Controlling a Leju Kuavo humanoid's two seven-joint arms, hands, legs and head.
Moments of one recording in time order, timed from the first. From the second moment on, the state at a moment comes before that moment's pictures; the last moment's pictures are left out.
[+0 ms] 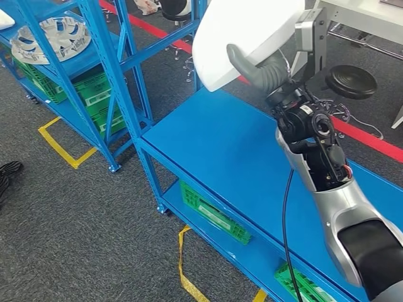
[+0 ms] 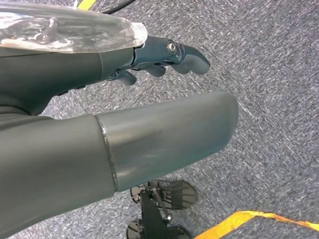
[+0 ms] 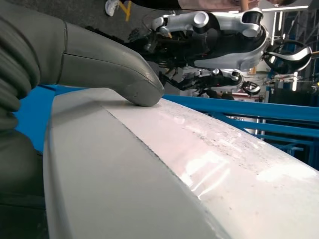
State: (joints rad) left arm -0.19 0.03 1.45 -0.16 -1.31 -0.01 -0.41; right arm -0.76 -0.24 0.35 -1.45 -0.45 0.13 -0.01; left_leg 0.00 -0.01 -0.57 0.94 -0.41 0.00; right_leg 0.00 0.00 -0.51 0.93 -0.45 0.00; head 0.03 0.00
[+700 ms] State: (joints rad) left arm -0.19 0.03 1.45 -0.16 -1.33 -0.11 -0.29; right arm -0.67 -0.24 0.32 -1.57 -0.41 0.15 0.00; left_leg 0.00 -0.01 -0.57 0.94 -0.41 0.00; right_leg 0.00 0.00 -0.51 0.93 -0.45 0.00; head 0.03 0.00
